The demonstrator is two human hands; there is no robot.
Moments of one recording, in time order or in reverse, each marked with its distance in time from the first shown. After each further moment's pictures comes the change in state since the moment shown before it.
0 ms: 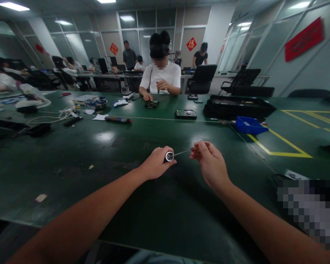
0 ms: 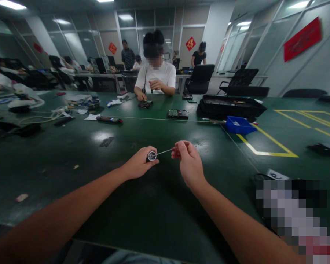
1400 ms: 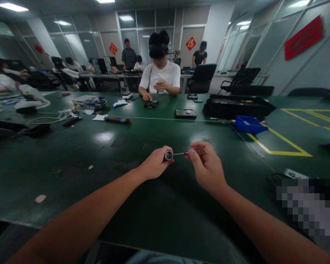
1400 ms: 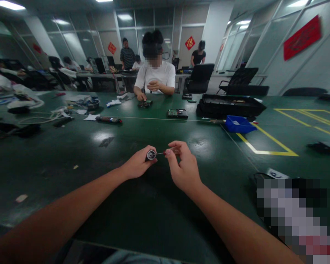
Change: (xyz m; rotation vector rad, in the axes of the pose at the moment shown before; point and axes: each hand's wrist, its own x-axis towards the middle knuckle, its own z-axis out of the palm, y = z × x) left_hand 0.000 -0.006 0.005 -0.080 0.006 -0.004; right_hand -0.020 -0.013 0.003 -0.518 -0.101 -0.320
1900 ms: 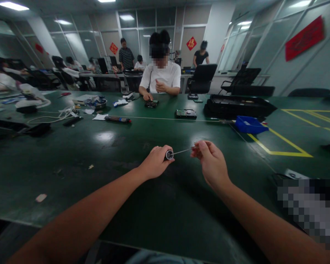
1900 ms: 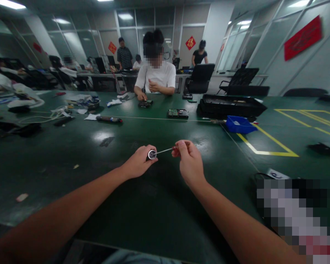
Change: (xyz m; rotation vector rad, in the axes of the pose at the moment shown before) left_hand 0.000 0.002 -0.001 0.115 0.026 0.023; right_hand 0.015 0.020 0.003 0.457 0.155 0.285
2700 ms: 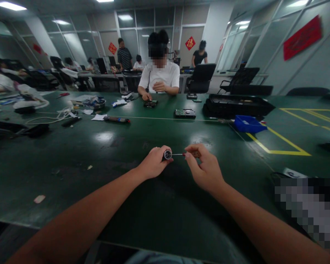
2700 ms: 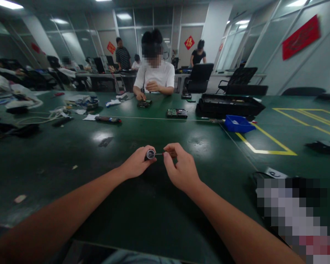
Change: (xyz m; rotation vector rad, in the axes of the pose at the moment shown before) left_hand 0.001 -0.005 0.002 -0.026 -0.003 -0.026; right_hand -0.021 -0.021 0.001 -0.701 -0.235 -0.434
